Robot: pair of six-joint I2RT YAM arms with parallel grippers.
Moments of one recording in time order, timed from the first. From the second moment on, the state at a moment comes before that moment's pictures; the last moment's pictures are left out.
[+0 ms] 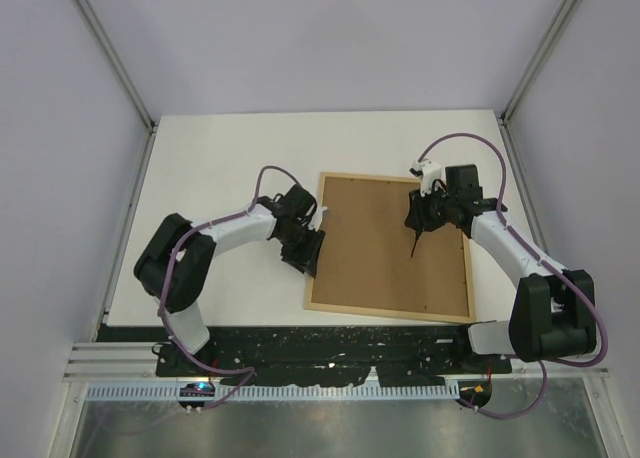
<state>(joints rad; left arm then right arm) -0.66 1.74 1.09 -0.60 0.35 -0.26 0.11 1.34 0.86 -0.39 -0.40 -0.22</state>
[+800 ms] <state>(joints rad) -0.73 1.85 1.19 -0.69 0.27 -0.27 0.14 1.29 0.84 -0.39 -0.38 -0.23</state>
